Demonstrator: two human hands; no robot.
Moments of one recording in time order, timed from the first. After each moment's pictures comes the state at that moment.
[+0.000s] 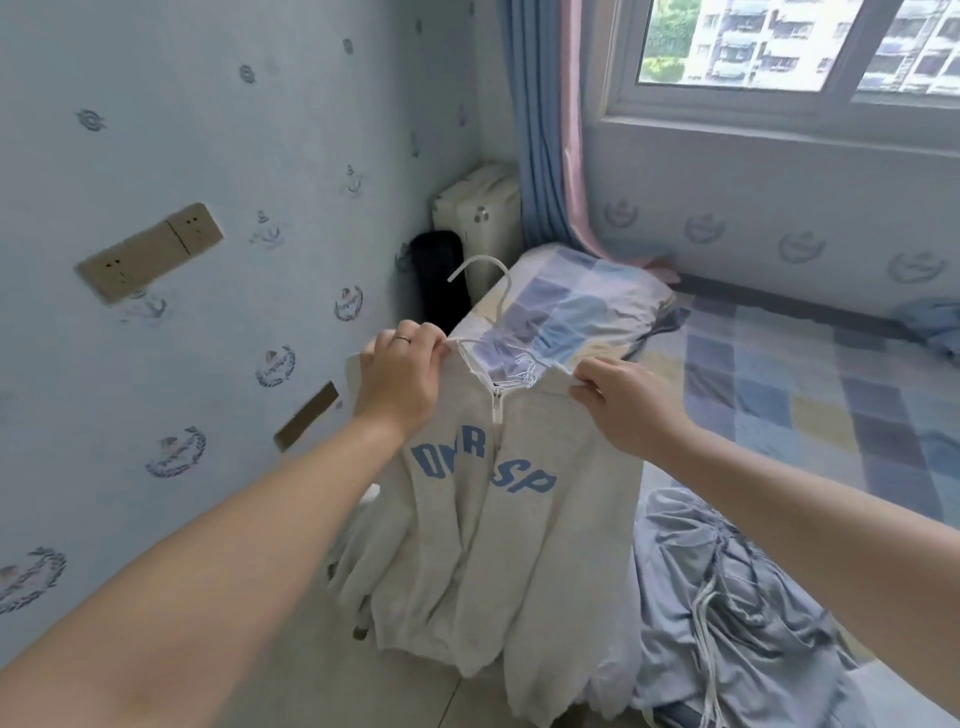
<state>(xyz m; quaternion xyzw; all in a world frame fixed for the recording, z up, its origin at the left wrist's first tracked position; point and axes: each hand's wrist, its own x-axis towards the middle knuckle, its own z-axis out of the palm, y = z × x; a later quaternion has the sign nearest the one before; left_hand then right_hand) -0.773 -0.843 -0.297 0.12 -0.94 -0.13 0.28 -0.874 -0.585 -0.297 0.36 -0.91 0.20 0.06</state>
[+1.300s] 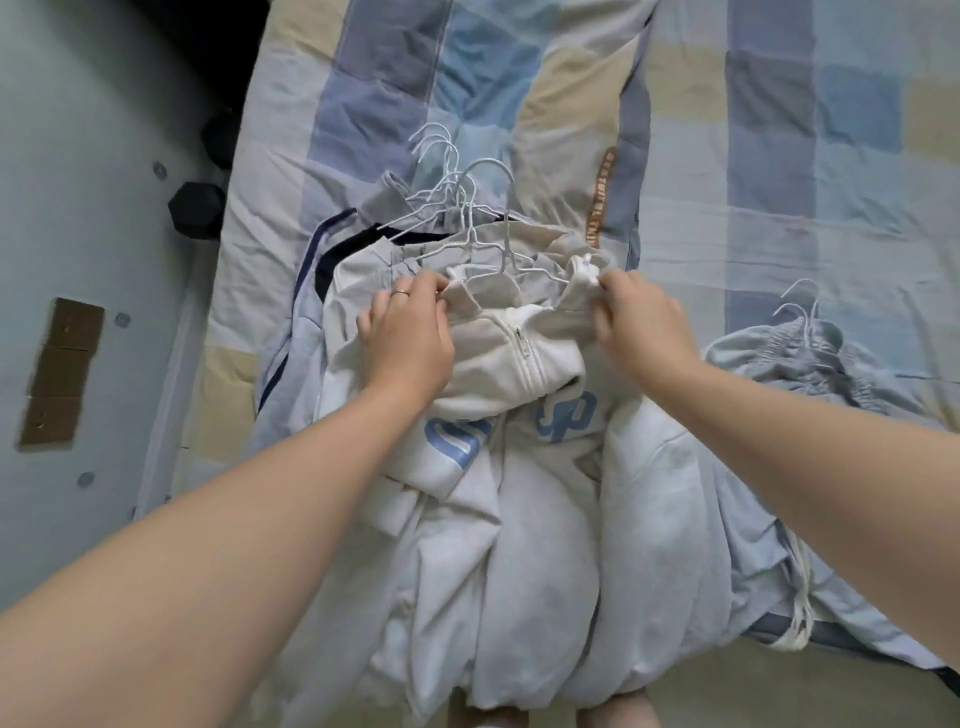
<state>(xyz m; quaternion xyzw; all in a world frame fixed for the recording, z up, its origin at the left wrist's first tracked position) -1.098 -0.905 -0.711 0.13 -0.96 -0.23 -0.04 -1.144 -0.670 -0.715 0.06 -0.98 0.16 -0.14</state>
